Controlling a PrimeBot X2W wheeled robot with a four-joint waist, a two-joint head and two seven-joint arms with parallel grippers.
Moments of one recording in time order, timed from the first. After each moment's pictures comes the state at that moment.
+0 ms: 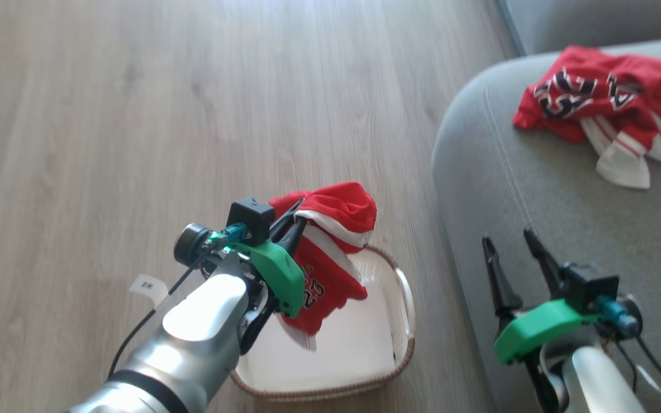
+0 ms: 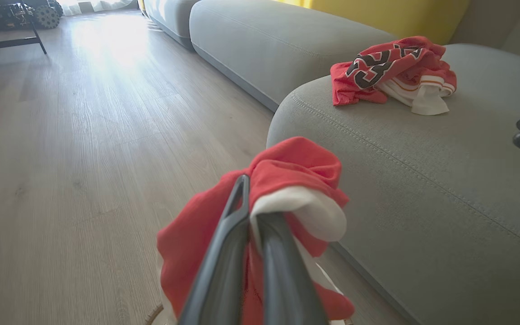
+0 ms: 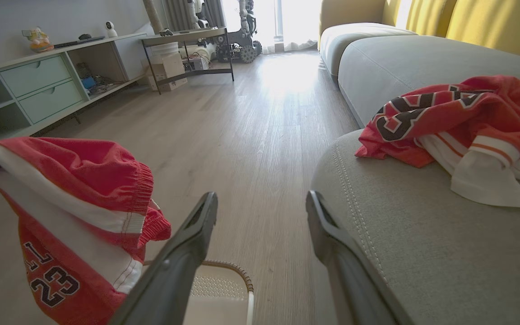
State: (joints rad) left arm -0.83 0.04 -1.00 0.98 -0.70 -0.04 -0.23; right arm -0.16 -0.05 0.04 0.39 0.14 0.13 -0.26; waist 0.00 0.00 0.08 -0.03
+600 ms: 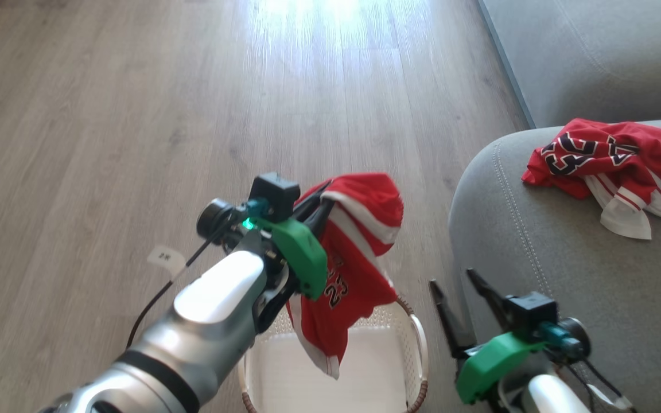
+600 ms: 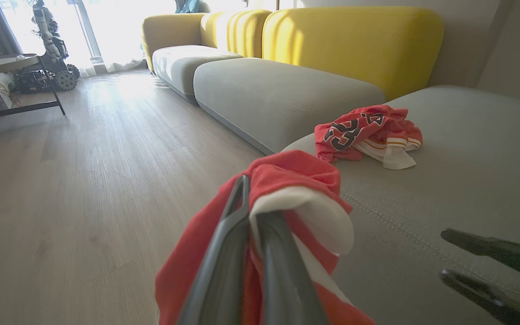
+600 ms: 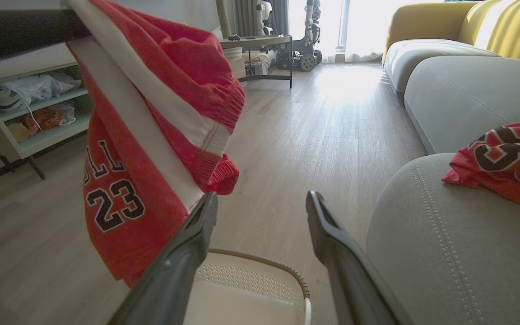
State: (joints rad) left arm -0.86 0.04 -1.03 0.87 -0.73 -0.04 -0.13; right arm -0.10 -0.05 0.21 0.45 0.18 0.13 -0.25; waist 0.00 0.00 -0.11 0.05
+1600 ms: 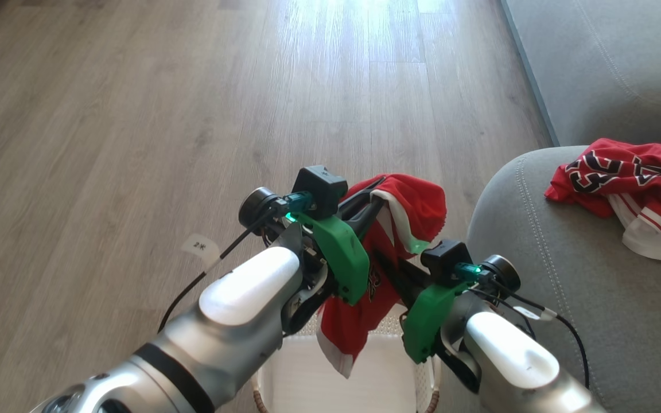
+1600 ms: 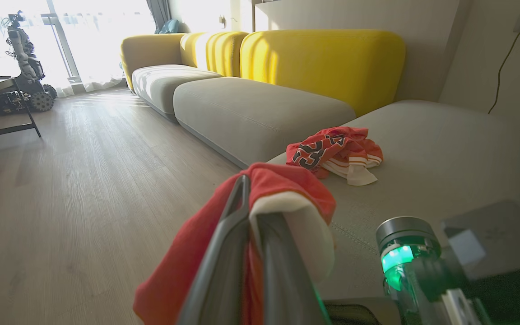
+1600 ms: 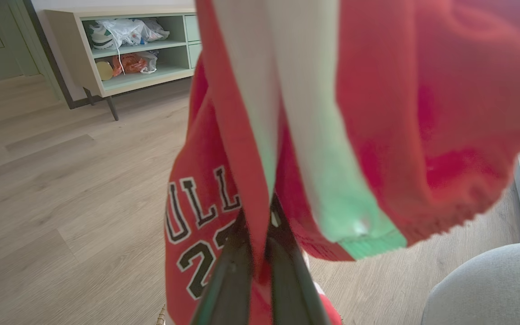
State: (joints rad) left arm -0.89 0.04 -1.12 0.67 -0.79 0.00 -0.06; right arm -0.47 -0.06 0.62 0.80 0.33 0.13 -0.24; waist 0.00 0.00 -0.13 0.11
